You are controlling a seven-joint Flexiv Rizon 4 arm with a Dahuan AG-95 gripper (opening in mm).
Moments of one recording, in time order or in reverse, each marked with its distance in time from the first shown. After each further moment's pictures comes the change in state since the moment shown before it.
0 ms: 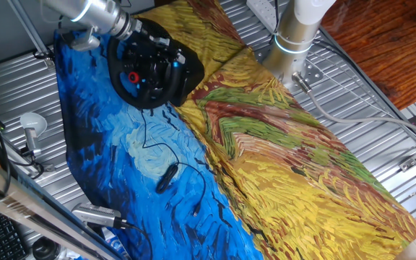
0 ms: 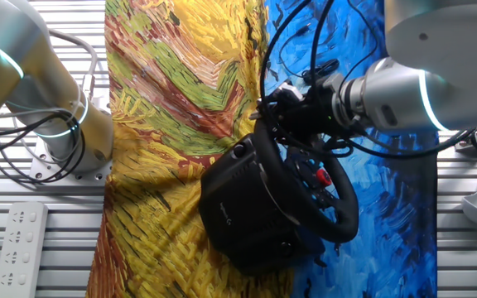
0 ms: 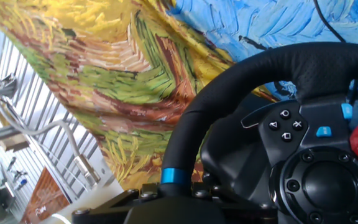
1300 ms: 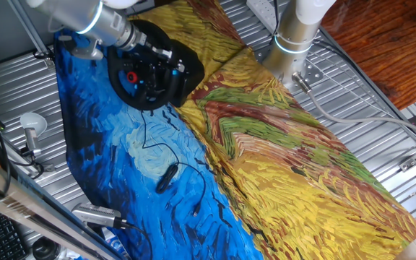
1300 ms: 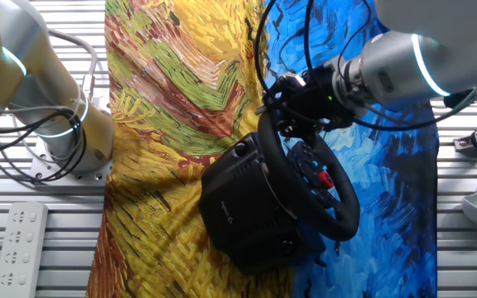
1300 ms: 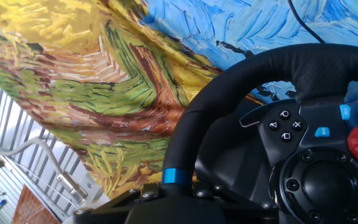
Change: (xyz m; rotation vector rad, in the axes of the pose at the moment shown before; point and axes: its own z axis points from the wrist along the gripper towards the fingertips) arm -0.019 0.000 0.006 0.105 0.033 0.128
